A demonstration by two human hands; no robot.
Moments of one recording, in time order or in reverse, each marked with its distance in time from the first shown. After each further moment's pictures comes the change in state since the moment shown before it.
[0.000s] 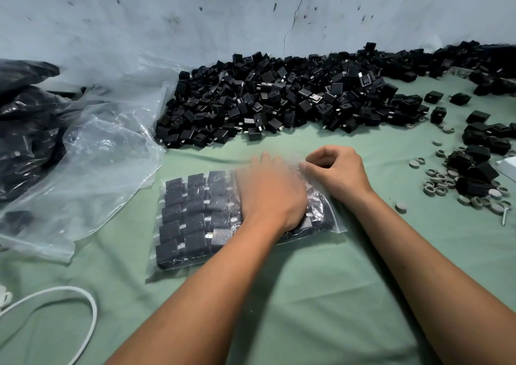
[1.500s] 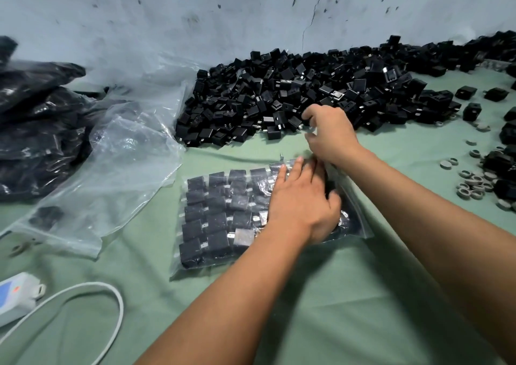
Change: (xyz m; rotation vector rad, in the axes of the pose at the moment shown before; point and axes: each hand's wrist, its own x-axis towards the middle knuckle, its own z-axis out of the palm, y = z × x) left_hand -0.009 0.002 0.000 -0.001 -0.042 0.250; right_hand 0.072 -0.046 0.038 -0.591 -0.069 -0.262
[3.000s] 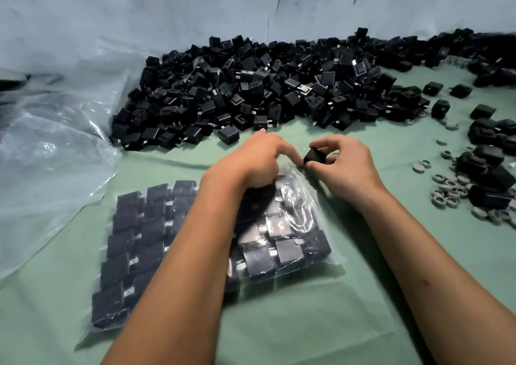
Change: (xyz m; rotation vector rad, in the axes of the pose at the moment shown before) left_hand 0.100 -0.034 -0.041 -0.224 -0.200 0.158; right_hand -0.057 0.061 -0.016 0.380 0.036 0.350
